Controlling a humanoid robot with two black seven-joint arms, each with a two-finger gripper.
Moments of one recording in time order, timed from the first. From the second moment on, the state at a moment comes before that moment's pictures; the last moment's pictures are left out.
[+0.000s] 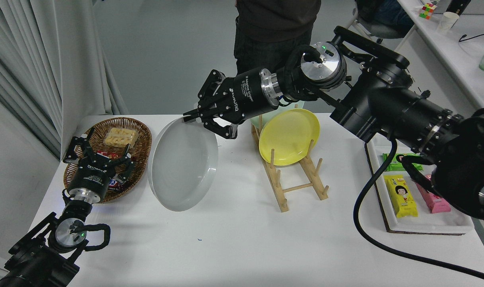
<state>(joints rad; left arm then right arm) -0.40 0.28 -1.19 -0.62 0.14 -0.57 -0.39 1.49 0.00 0.19 0.63 0.71 0.13 -0.87</state>
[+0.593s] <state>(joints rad) -0.40 0.28 -1.19 -0.62 0.14 -0.57 -0.39 1.52 0.00 -0.09 0.58 0.78 0.13 -0.72</state>
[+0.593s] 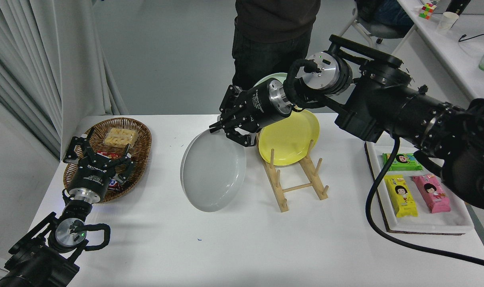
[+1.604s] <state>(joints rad) -0.40 0.28 -1.19 -0.62 0.14 -0.57 -0.39 1.44 0.00 -0.25 0.73 0.62 -0.01 -0.78</state>
